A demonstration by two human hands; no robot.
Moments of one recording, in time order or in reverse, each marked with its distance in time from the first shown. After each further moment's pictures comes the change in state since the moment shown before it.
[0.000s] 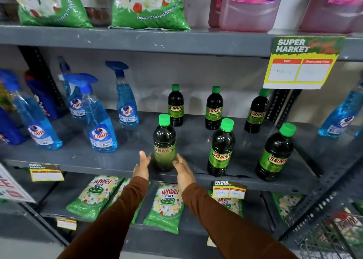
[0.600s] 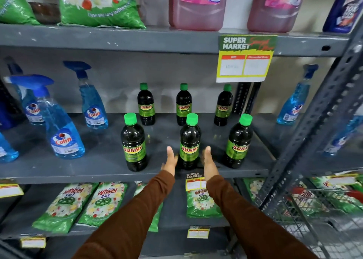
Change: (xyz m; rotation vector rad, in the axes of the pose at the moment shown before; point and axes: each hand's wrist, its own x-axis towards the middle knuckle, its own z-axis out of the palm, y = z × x) left_hand -0.002 -0.030 0.141 0.048 -0.511 -0.128; right_hand -0.013 -0.013 -0.137 0.133 0.281 0.121
